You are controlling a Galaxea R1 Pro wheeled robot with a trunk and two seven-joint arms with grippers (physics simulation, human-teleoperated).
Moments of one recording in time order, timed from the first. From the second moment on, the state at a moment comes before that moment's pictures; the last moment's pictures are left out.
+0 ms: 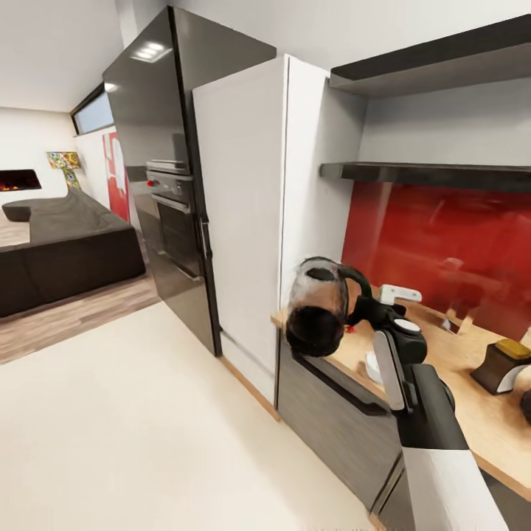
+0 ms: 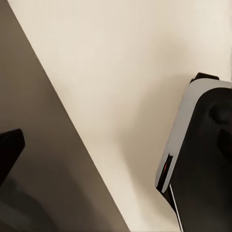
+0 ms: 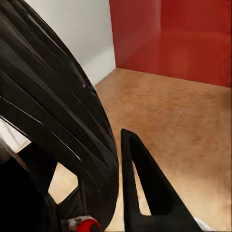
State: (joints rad) left arm 0.05 0.10 0.19 -0.24 0.04 -0.13 0.17; right arm -0.66 0.06 -0.03 -1.50 -0.13 0.69 -0.34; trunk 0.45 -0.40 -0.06
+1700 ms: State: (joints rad) left arm 0.06 0.10 0.18 -0.24 0.03 -0.13 0.17; right arm -0.66 0.06 -0.02 -1.49 -0.14 0.68 -0.87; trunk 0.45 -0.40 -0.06
